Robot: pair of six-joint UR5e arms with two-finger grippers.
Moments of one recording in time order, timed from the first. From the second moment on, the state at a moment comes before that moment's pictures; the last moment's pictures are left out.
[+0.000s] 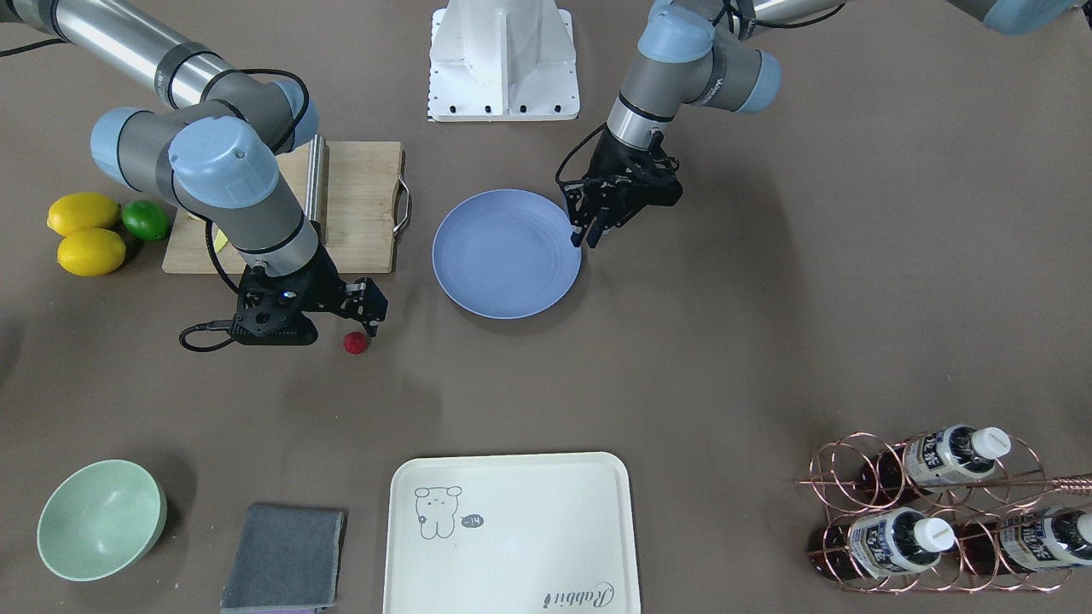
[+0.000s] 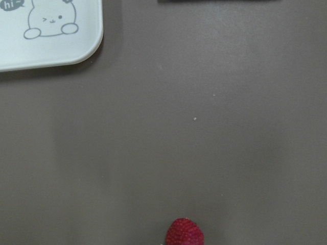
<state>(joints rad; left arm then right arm) -0.40 -1.97 -1.77 -2.13 -1.56 -1.55 0.73 -1.05 1.58 -1.32 1.98 1.15</state>
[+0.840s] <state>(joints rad) -0.53 -1.96 -1.78 -2.10 -1.65 -1.40 0.69 -1.03 1.47 -1.23 1.96 1.16</state>
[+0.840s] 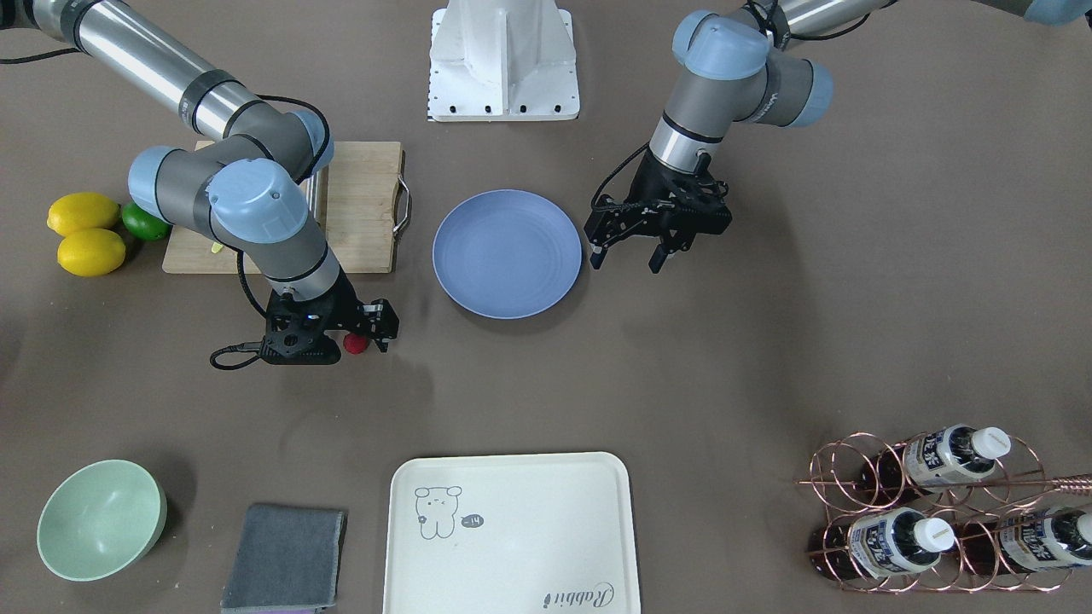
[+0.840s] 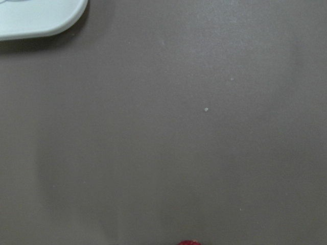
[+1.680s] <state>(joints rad) -0.64 -1.94 -1.79 -2.10 -1.67 -1.28 0.74 -1.01 1.58 -1.36 2.03 1.16</state>
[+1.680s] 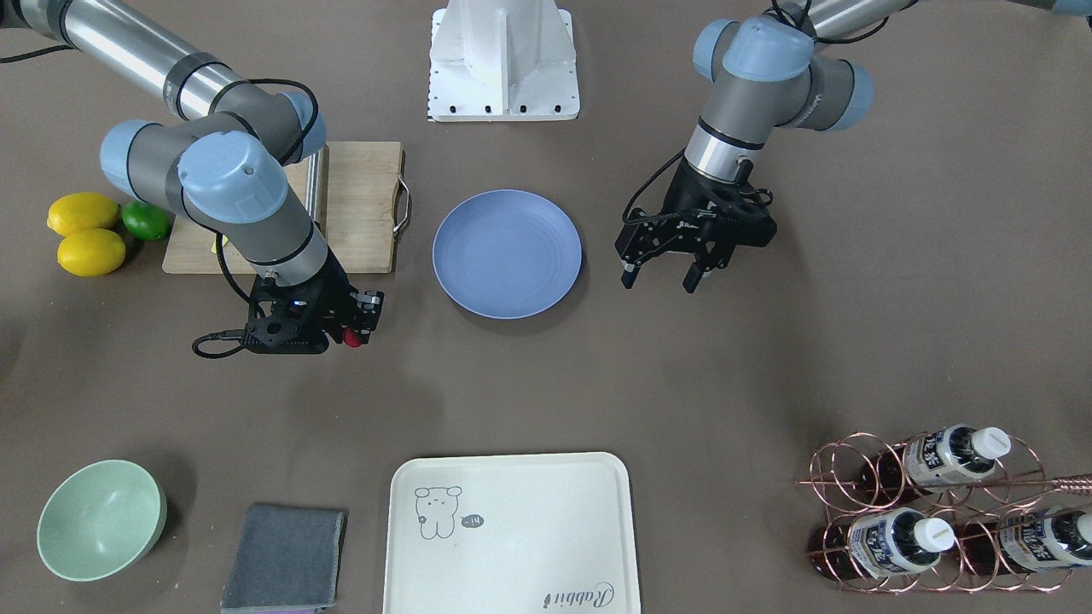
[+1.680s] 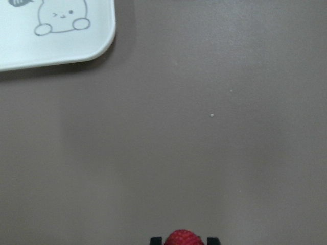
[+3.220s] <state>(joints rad) -0.98 -1.59 -1.77 -2.24 -2.13 -0.84 0.38 -0.85 1.58 -1.45 1.69 1.35</state>
